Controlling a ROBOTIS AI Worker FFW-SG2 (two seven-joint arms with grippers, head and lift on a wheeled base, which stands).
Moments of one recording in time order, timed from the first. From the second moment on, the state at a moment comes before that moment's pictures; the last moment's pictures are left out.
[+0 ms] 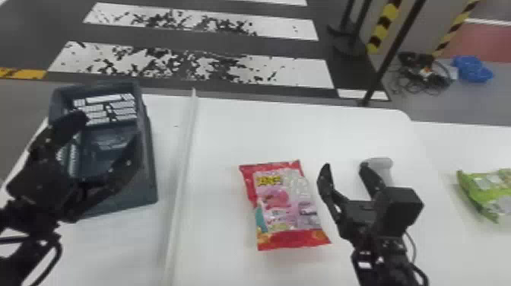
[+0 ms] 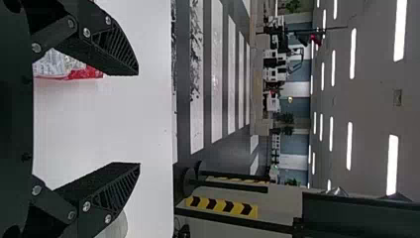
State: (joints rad) left arm 0.54 0.05 0.22 -2.12 0.19 -0.10 -0.59; right arm 0.56 -0.13 0.11 -2.04 -0.09 0.12 -0.21
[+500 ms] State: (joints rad) left arm 0.65 0.03 0.36 -2.14 0.28 -0.19 -0.60; right arm 0.57 -0.15 0.11 -2.13 -0.14 0.39 0.05
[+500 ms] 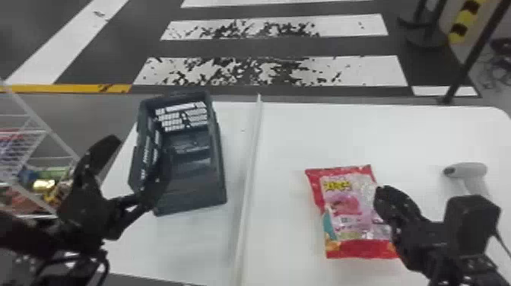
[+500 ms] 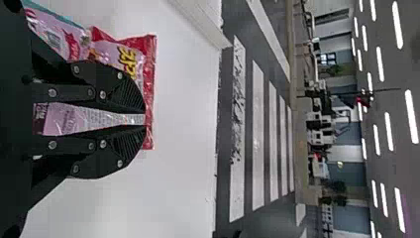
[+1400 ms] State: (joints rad) left arm 0.65 0.03 0.36 -2.07 0.29 -0.24 -0.63; right arm 0.51 -0.15 0.21 -1.98 -0.07 0.55 0.14
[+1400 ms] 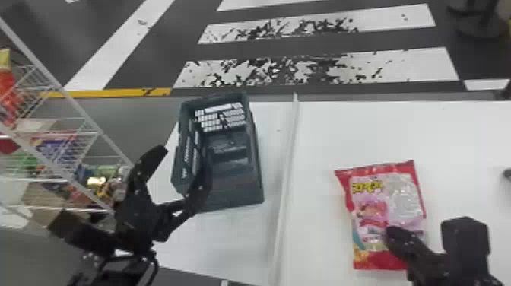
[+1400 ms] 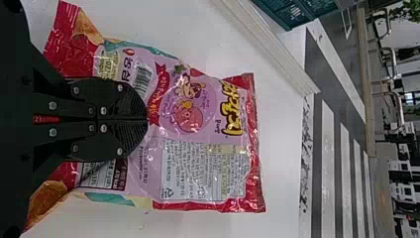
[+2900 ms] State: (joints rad) left arm 0.62 0.04 0.36 -2.03 0.30 -0.24 -0.66; right arm 0.31 -0.13 0.40 -1.92 0.01 0.61 0.17
